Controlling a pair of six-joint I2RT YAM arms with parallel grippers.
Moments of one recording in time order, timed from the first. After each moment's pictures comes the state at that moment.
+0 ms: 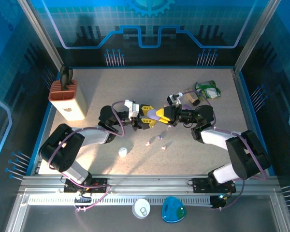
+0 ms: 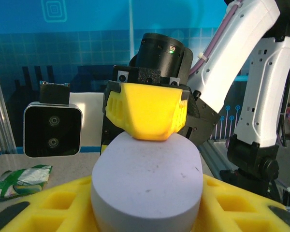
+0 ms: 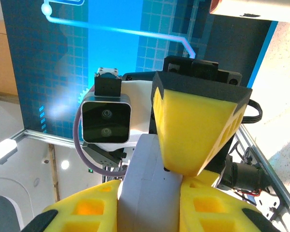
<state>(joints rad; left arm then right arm) -0.51 1.58 0.63 1.28 0.98 -0.22 0.39 1.46 0.56 1.27 -1.13 1.75</state>
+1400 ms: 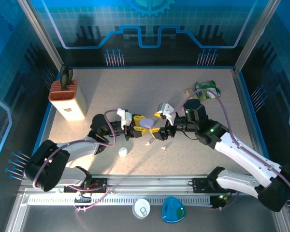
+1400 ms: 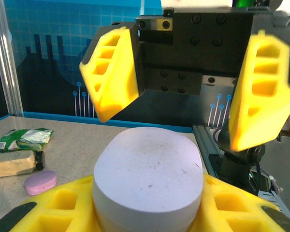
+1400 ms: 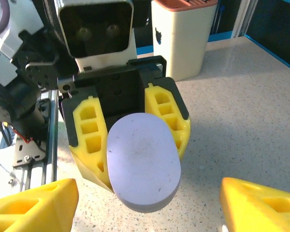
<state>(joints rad) -0.49 1.32 0.42 1.08 0.94 -0.19 0.69 1.05 0.90 -0.30 -0.51 -0.24</state>
